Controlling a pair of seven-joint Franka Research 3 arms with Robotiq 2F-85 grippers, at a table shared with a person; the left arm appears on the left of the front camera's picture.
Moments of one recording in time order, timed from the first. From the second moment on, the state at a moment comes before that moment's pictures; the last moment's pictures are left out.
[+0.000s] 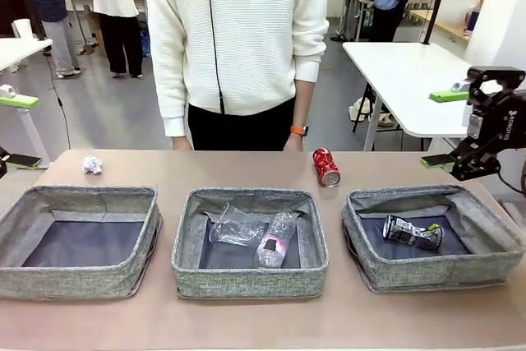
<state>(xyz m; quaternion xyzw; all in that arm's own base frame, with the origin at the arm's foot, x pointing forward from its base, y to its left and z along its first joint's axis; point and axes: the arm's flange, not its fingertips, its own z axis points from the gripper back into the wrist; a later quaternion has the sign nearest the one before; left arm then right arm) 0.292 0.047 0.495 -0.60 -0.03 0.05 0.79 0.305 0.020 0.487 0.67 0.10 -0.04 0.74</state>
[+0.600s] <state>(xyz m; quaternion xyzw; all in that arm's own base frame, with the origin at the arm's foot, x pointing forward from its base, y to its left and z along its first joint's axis) 0.293 0.040 0.499 -0.59 -0.03 0.05 0.80 0.305 0.020 0.487 0.67 0.10 -0.04 0.74</state>
